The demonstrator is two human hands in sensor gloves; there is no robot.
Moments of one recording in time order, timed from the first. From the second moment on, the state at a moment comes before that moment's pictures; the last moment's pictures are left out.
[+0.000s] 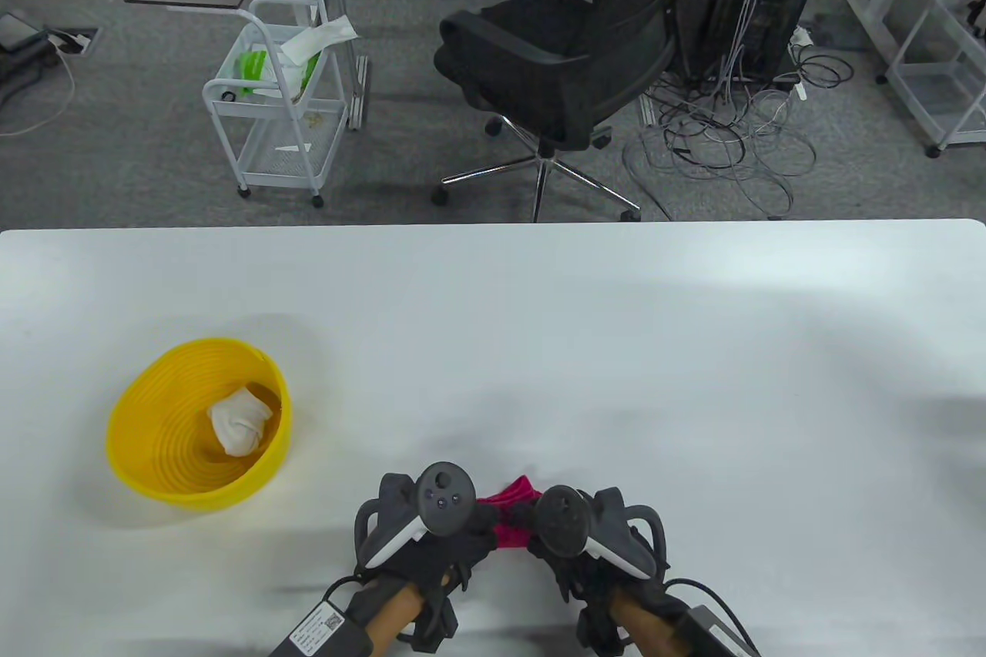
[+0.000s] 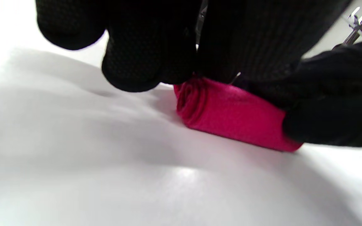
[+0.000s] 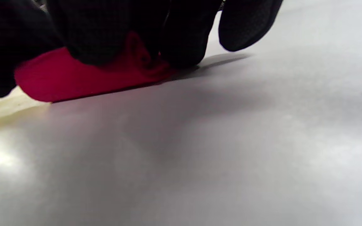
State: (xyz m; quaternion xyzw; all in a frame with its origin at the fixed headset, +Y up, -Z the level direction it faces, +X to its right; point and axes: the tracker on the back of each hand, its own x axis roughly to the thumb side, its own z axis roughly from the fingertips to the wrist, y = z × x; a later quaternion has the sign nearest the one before) left_hand -0.101 -0.745 -0.249 -0.16 -0.11 0.19 0.96; right_hand 0.087 -0.762 -0.244 0.12 0.13 0.98 0.11
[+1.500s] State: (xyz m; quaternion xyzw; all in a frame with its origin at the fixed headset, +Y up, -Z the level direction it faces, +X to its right) left_hand -0.105 -0.755 -0.252 -0.16 -0.12 0.18 0.96; right_hand 0.080 -0.754 -0.240 0.16 0.15 0.97 0.06
